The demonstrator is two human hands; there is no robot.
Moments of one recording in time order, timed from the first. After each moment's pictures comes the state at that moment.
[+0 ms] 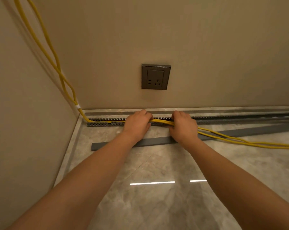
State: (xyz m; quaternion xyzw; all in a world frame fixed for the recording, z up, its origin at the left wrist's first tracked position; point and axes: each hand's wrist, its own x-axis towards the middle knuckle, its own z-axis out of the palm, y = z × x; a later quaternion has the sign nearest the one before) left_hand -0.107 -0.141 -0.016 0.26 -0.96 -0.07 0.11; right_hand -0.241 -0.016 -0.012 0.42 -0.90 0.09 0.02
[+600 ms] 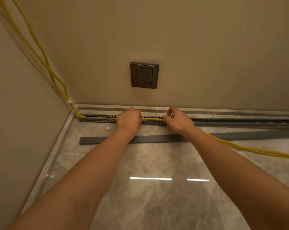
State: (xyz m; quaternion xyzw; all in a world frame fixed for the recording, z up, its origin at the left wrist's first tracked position) left_hand -0.133 -0.120 -0.003 0.42 -0.91 -0.03 0.05; right_hand -0.286 -0.009 0.013 0.41 -0.86 0.20 -0.21
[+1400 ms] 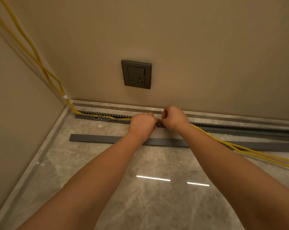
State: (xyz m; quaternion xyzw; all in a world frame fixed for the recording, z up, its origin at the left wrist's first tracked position) left_hand -0.193 -0.077 -0.007 0.33 -0.94 0.04 0.00; right_hand -0.320 -0.032 0.006 0.45 -0.86 0.14 -0.20
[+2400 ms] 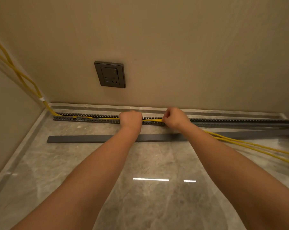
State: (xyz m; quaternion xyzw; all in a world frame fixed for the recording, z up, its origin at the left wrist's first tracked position) left_hand -0.236 -0.045 0.006 0.43 -0.89 0.09 -0.08; right_hand -0.376 0.039 0.018 0.40 -0.87 0.18 -0.23
